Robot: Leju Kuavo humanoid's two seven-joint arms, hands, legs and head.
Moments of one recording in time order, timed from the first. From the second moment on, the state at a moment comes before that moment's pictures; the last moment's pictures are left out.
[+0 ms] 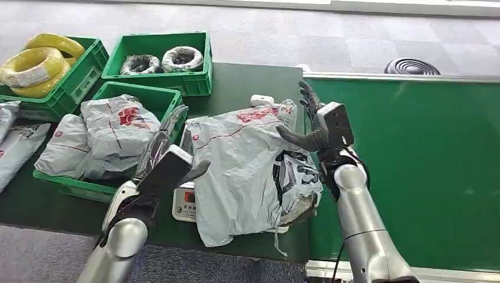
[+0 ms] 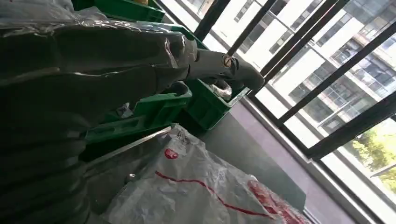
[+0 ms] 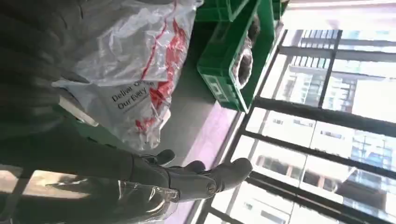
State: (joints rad) left arm -0.30 -0.06 -0.37 -1.59 -0.64 0.02 -0.02; right arm -0.60 0.07 0.18 -1.01 0.12 0.14 -0.41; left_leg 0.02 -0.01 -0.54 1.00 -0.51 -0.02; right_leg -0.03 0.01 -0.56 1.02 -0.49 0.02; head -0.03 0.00
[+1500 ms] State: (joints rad) left arm -0.60 -0.17 -0.56 -0.92 -0.77 0.02 0.09; right arm -0.25 -0.09 -0.03 -1.90 0.20 -0.30 -0.39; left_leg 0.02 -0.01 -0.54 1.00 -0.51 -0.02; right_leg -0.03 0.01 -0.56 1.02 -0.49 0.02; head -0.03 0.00
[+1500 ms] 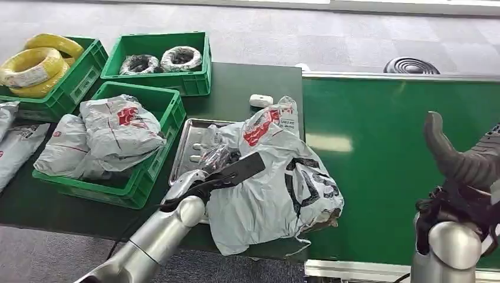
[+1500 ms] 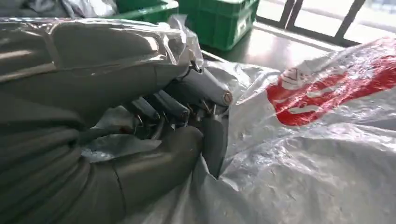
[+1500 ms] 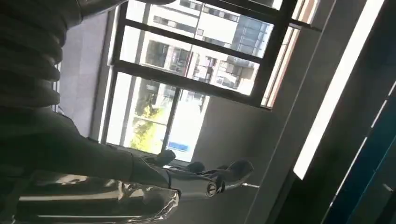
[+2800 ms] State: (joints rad) left arm -0.75 0.09 -0.17 -1.37 -0.74 0.25 0.13; right arm -0.12 -0.15 -0.08 -1.89 0.14 -0.35 -0.44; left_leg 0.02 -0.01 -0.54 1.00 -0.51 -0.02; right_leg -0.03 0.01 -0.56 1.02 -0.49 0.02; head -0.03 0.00
